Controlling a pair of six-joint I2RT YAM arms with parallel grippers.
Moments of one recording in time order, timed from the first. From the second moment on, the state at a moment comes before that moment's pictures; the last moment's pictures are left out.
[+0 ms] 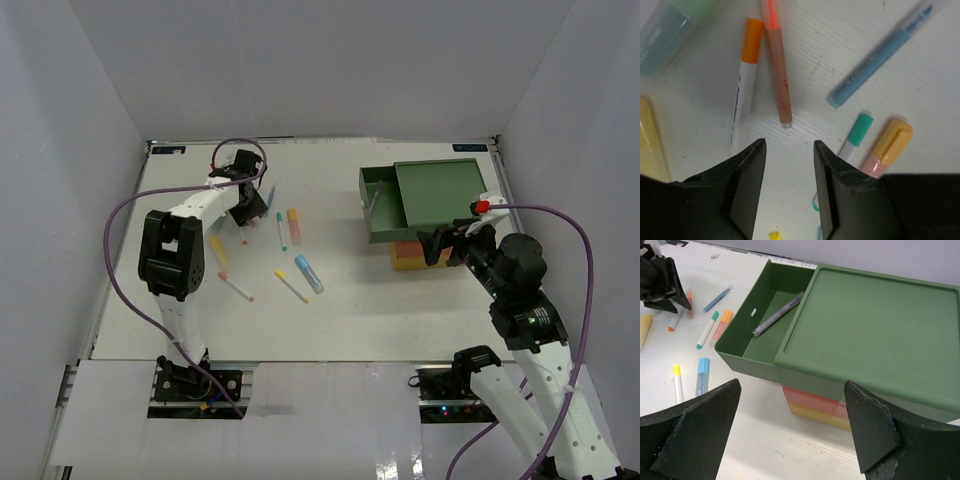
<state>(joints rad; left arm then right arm) -0.28 1.94 1.49 -0.66 -0.25 -0.78 0.29 0.56 0.78 -0.37 -0.14 0.02</state>
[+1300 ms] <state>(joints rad) -0.20 2.22 1.77 -0.74 -0.32 -0.83 0.32 0.52 0.74 -0.34 -0.09 0.02</state>
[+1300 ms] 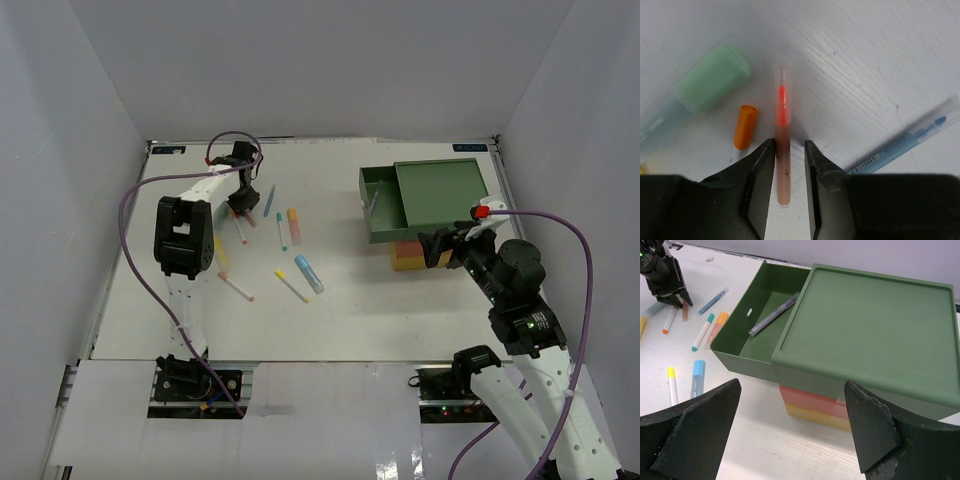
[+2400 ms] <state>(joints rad) -0.40 1.77 1.71 -0.39 0.26 -0.77 0.32 0.54 0.75 -0.35 -0.09 0.02</state>
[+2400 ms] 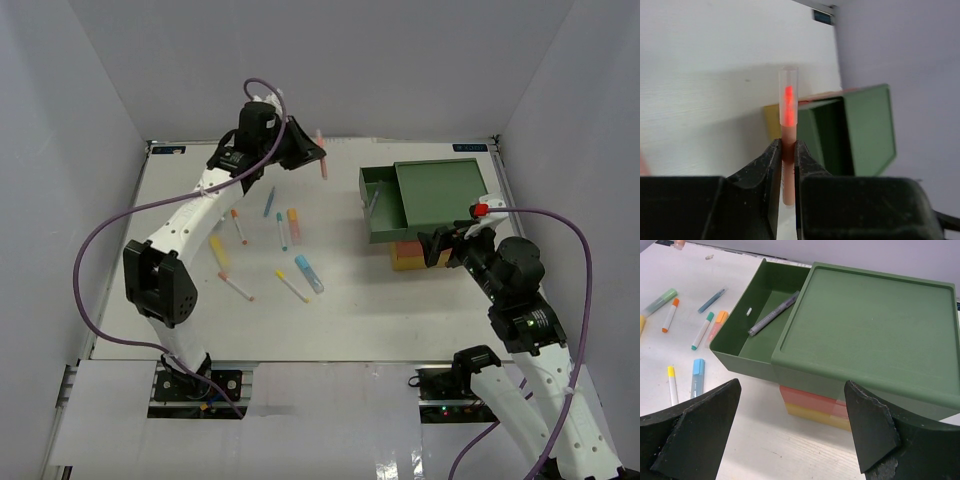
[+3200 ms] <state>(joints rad) -0.72 1.89 1.79 -0.27 0.19 -0.93 0.32 0.52 0.79 -0.40 -0.06 0.02</state>
